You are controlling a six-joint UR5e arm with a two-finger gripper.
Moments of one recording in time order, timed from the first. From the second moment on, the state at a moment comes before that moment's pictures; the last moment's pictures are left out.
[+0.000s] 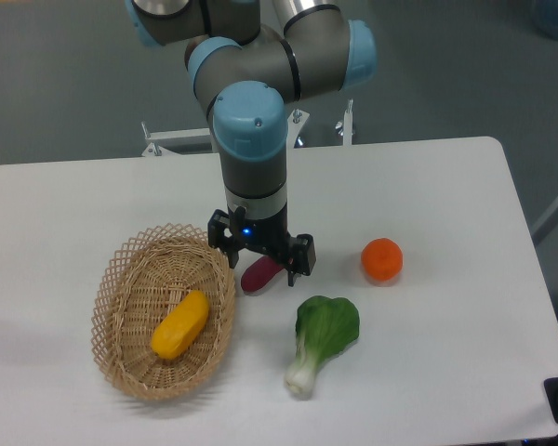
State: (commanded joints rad) arm 2.31 -1.81 -1.66 -1.06 1.54 0.70
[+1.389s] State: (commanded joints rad) arm 2.15 -1.94 -1.69 -0.83 1.50 0.46
